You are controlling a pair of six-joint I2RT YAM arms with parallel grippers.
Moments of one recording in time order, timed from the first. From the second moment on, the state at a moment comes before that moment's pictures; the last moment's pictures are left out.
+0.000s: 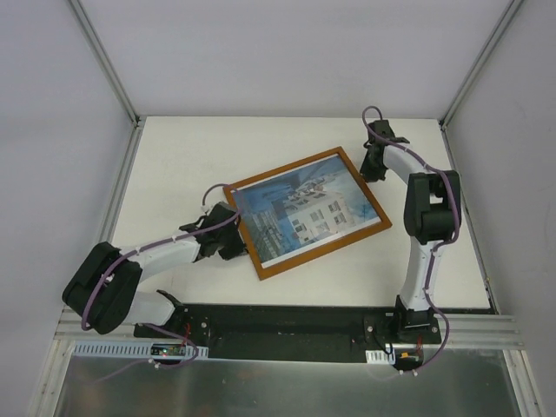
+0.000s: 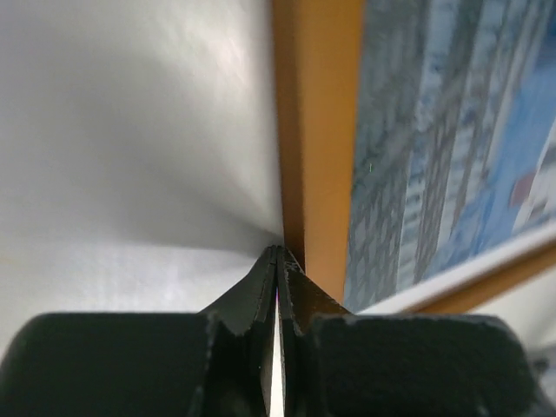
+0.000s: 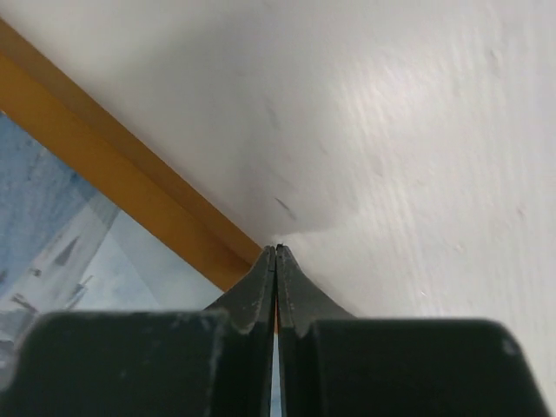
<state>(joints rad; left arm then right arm) -0.55 1.34 0.56 -0.24 0.00 -1.01 0.14 2.06 1.53 -0.63 0.19 0.46</state>
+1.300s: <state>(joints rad) -0.16 1.97 1.40 -0.48 0.17 -0.65 0.27 1.21 0.64 -0.53 0.10 0.60</state>
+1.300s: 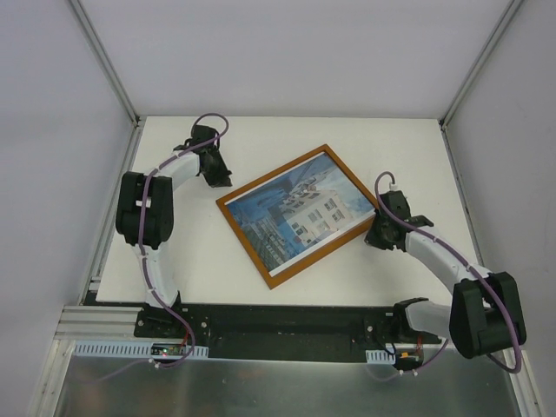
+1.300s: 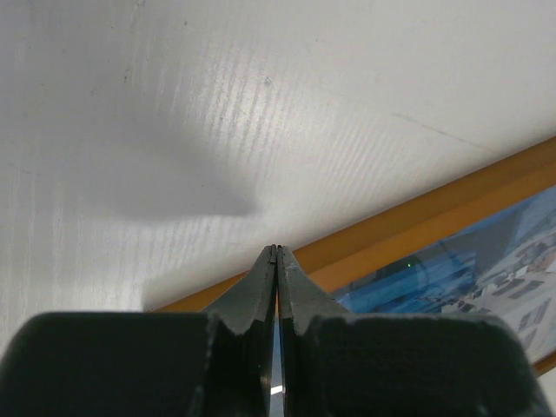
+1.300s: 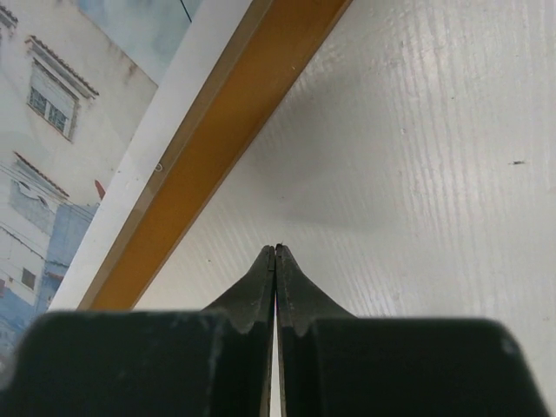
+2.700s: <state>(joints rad) -0.39 1.54 0.71 -0.17 0.15 -0.85 0.22 1.74 1.02 -0.37 -0.01 0.59</state>
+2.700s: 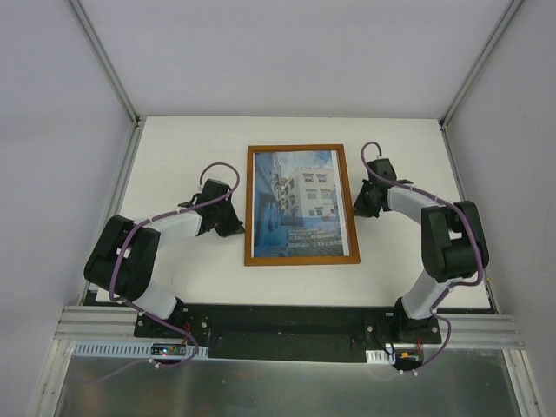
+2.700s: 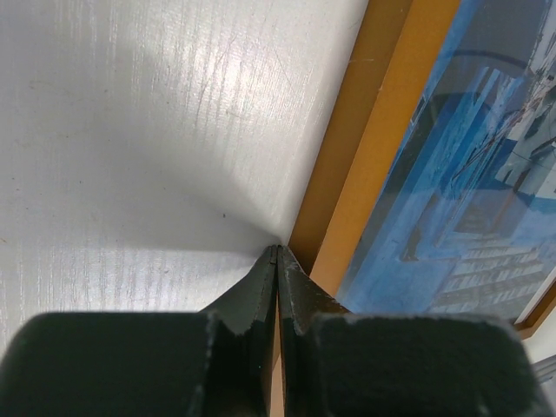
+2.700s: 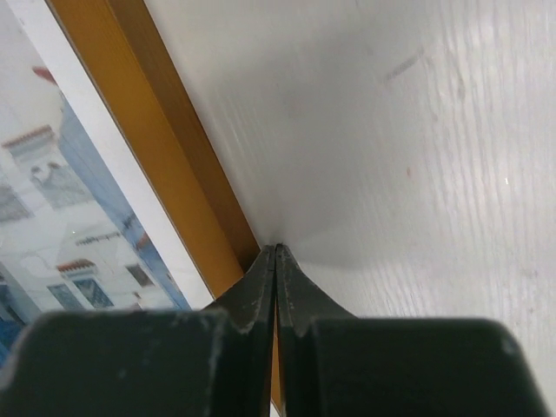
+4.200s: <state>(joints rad) -0.31 0.75 0.79 -0.56 0.09 -0.60 0.20 0.63 0.65 -0.48 0.04 0.50</state>
